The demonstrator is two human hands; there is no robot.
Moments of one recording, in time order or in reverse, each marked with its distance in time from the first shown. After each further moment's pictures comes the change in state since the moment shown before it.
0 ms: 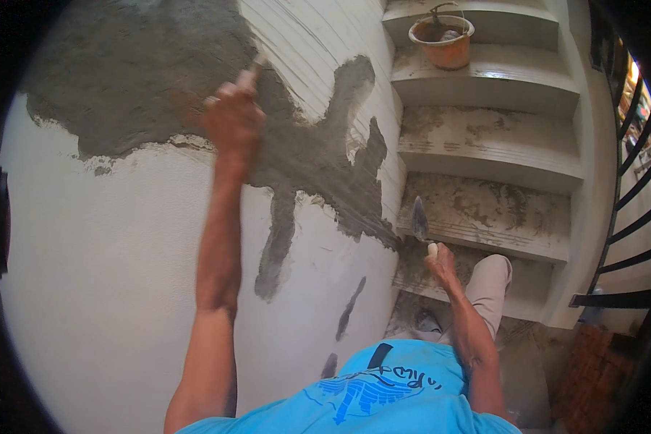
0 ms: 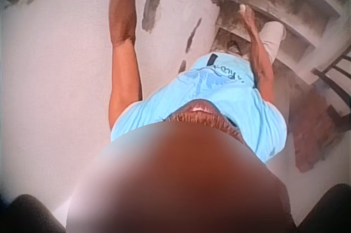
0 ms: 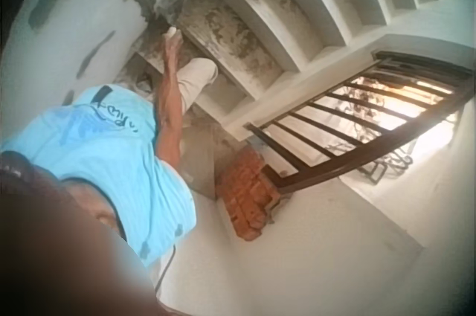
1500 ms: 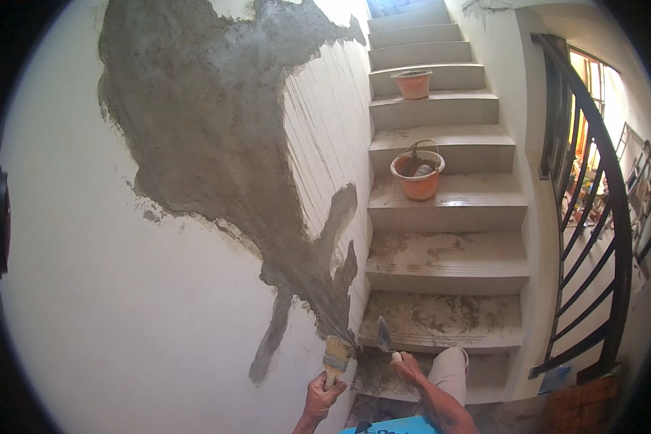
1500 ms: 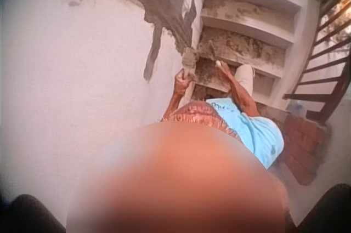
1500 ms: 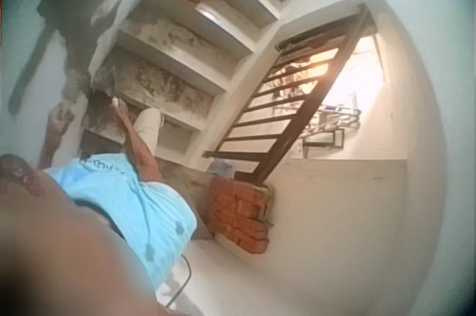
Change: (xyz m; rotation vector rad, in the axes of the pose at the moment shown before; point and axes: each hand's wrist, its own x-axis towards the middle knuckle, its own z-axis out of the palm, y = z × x) left_hand -0.360 0.087 -0.046 -1.888 -0.762 -1.025; right_hand -0.020 0.009 0.004 0.014 -0.153 -0.004
